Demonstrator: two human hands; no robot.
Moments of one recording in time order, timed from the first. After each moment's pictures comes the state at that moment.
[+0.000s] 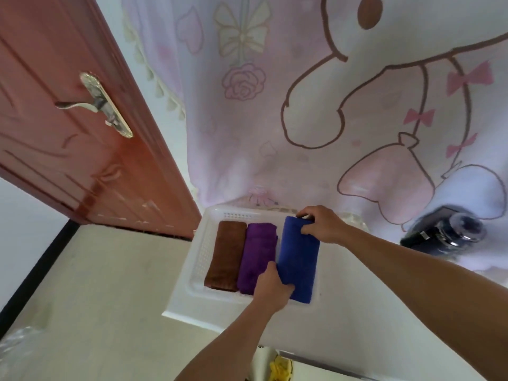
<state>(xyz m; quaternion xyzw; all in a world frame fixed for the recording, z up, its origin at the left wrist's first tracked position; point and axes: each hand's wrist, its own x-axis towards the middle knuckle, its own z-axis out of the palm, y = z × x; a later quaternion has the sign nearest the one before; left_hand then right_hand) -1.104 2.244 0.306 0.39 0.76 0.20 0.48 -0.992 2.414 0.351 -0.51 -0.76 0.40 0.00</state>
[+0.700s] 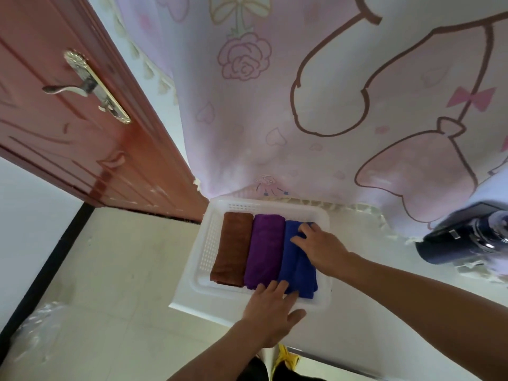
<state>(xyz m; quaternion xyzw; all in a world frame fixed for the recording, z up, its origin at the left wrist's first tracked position) -1.120 2.210 0.280 0.72 0.62 -0.12 0.28 -1.001 2.377 0.283 -0.32 -0.93 0.09 -0.19</state>
